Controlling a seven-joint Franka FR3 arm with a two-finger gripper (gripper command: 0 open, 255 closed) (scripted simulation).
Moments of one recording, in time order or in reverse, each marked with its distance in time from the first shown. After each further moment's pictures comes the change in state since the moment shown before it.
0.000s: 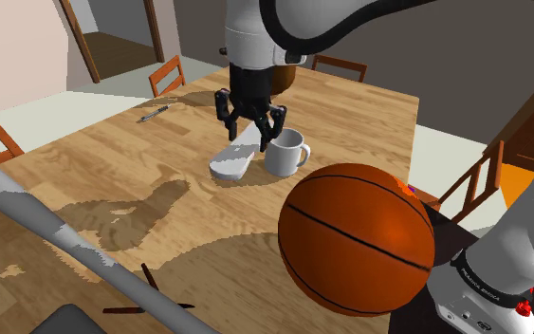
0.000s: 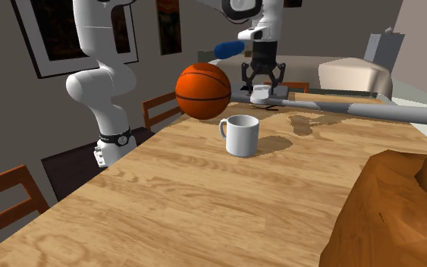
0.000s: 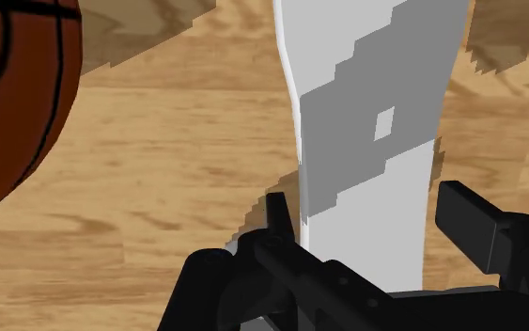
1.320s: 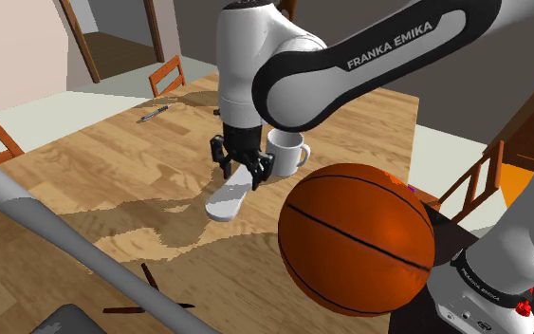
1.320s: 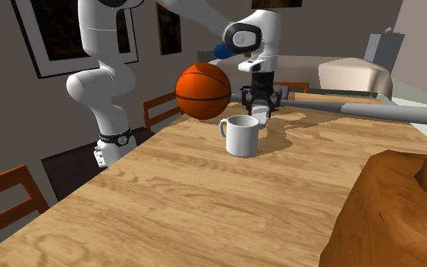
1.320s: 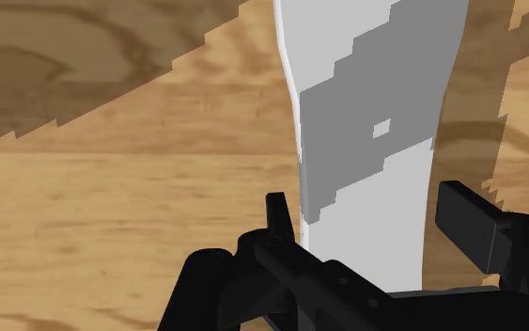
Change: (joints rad) arm 0.036 0.103 0.013 -0.129 -0.060 0.219 0.085
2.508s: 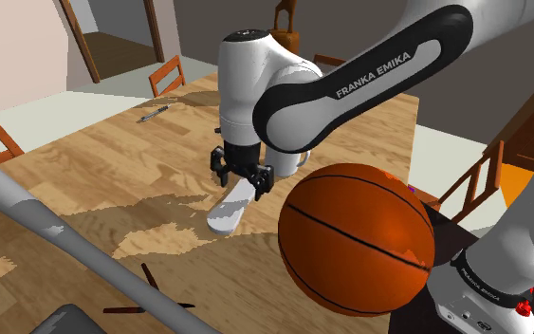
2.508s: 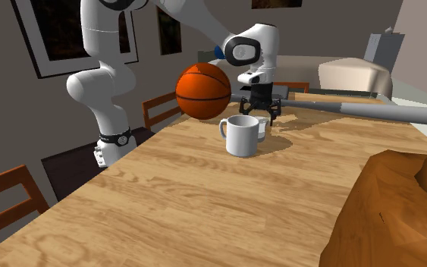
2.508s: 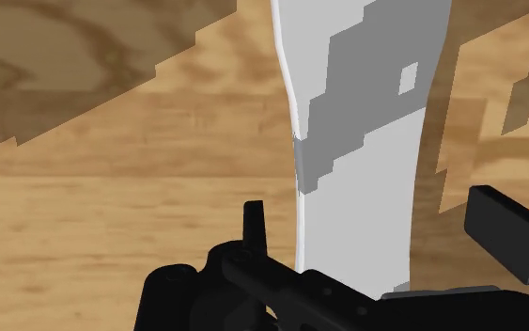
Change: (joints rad) arm 0.008 0.051 -0.009 -0.039 -0.033 0.085 0.022
